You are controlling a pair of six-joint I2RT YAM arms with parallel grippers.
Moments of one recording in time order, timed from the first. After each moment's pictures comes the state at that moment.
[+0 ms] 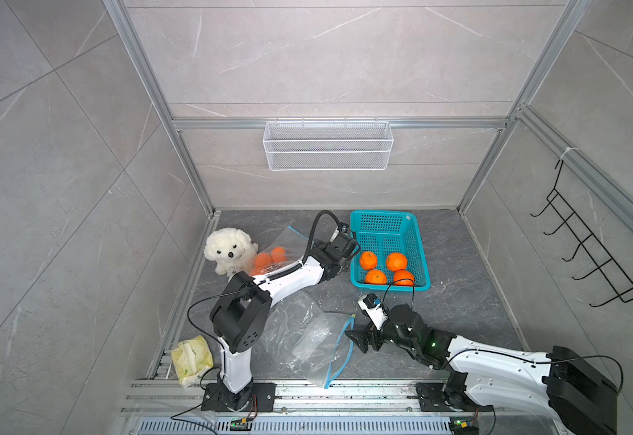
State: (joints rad) left arm -0.78 1.90 1.42 -0.43 -0.54 -0.14; right arm 0.92 1.07 0.32 0.24 -0.10 0.21
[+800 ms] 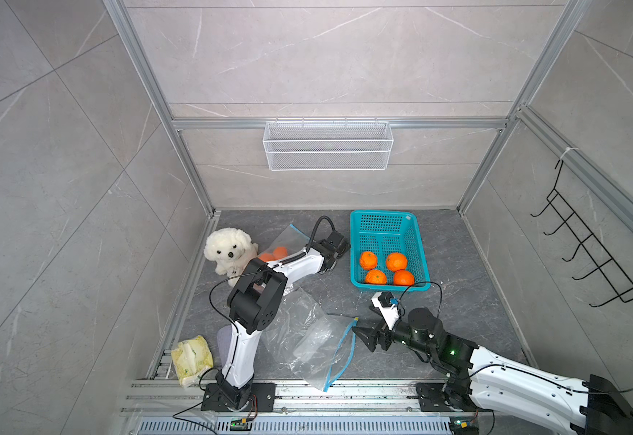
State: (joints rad) left arm -0.68 2.07 1.51 -0.54 -0.46 -0.03; right arm 0.92 0.82 0.30 0.16 -0.07 0.22
